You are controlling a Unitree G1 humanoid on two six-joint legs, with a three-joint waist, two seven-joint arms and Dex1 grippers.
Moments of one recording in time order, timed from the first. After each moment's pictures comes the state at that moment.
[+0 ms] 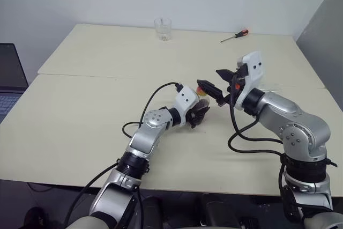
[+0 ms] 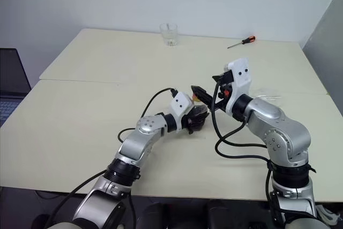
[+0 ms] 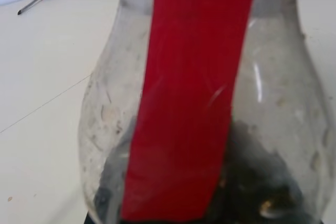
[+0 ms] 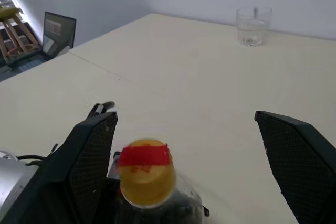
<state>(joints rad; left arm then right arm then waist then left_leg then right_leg) -0.57 0.15 -0.27 0.16 -0.06 0.32 -0.64 -0.56 -0.37 -0.05 -0.45 0.64 0.95 0.28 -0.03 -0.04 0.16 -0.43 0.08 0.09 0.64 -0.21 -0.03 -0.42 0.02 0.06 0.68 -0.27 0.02</state>
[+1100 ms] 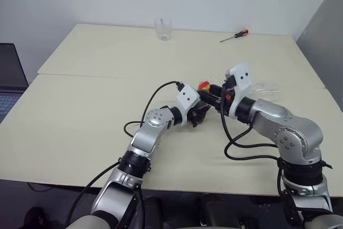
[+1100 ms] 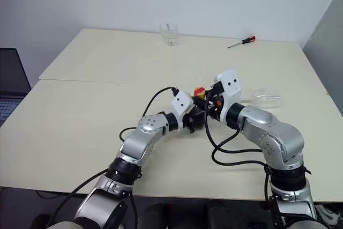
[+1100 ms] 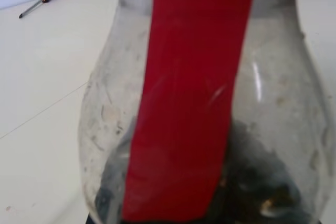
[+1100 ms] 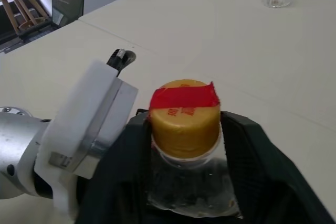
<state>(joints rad) -0.58 0.14 -0.27 0.17 -0.06 0.32 -0.63 -0.54 -0.37 0.01 -0.44 0.64 1.01 0.29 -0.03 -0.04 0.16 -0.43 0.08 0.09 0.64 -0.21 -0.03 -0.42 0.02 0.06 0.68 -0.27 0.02</state>
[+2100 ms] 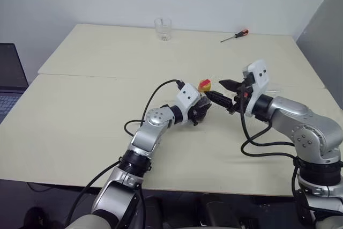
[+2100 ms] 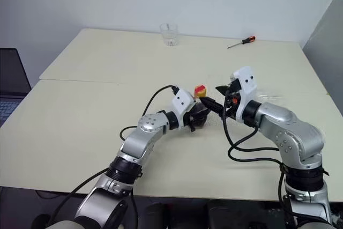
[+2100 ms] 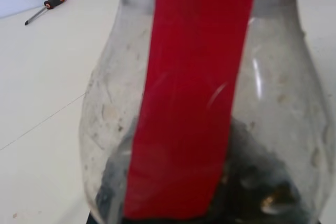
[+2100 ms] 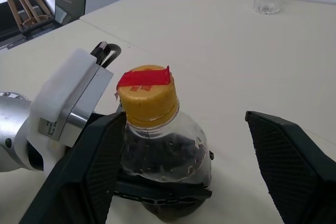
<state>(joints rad) -0.59 0.13 -0.27 0.17 -0.06 0.32 -0.62 -0.51 -0.50 -0.09 -0.43 0.67 0.99 0.44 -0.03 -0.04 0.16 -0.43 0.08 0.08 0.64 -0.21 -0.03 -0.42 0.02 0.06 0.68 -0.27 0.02</state>
